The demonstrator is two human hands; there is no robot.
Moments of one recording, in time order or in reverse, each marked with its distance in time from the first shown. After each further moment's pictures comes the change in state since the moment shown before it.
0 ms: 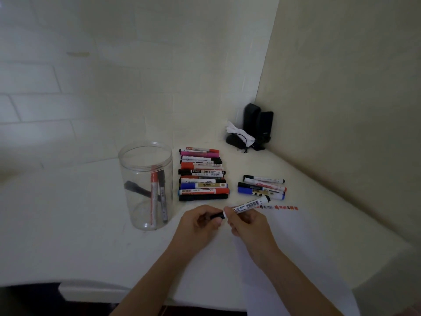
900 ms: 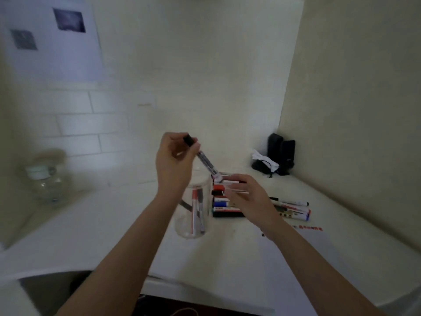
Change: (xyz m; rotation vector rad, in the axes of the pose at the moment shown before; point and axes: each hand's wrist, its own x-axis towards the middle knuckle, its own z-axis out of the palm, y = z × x) left_hand 0.022 0.147 -0.139 -0.209 0.663 0.290; right_hand -0.032 -0.104 0.042 -0.136 -0.310 -0.448
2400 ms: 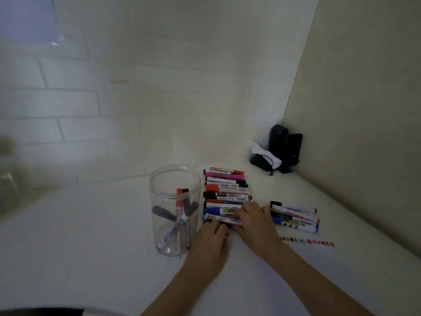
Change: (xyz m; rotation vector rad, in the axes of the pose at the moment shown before) left_hand -0.112 -0.194 0.044 0.798 -0.708 0.146; right_hand 0.069 0.154 -0.018 -1.291 0.016 -0.343
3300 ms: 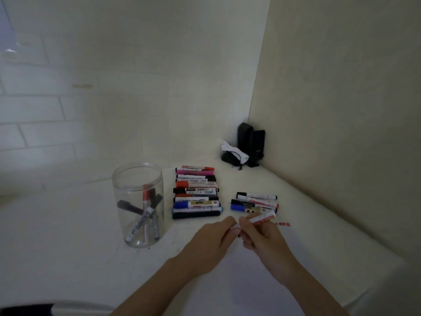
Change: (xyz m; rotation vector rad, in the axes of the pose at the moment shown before) left_hand 0.009 0.098 -0.028 -0.351 -0.252 0.126; right_hand -0.096 0.017 -0.110 1.465 -0.089 0.606
